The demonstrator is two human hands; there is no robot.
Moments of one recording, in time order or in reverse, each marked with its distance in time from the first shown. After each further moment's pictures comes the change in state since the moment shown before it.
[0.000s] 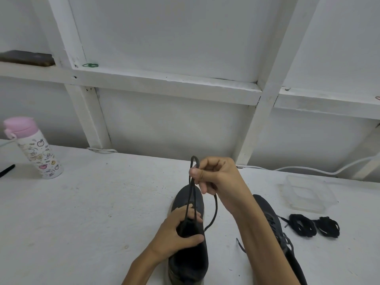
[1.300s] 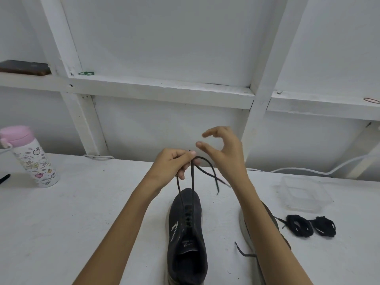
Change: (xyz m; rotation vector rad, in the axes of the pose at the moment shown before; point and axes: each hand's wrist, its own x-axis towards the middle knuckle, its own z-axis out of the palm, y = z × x) left_hand 0.081 0.134 -0.068 -0.106 0.100 -0.026; right_hand 0.047 -0.005 -0.029 -0.746 0.407 -0.423
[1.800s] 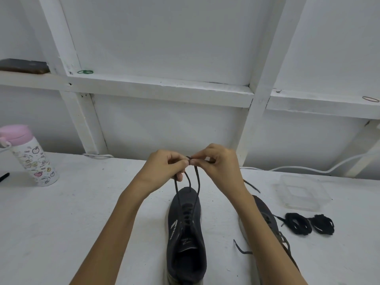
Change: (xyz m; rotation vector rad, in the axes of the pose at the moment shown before) left_hand -0.010 -0.007 -0.013 0.099 0.008 -0.015; right_hand -0.022 0.007 0.008 -0.058 -0.118 -0.094
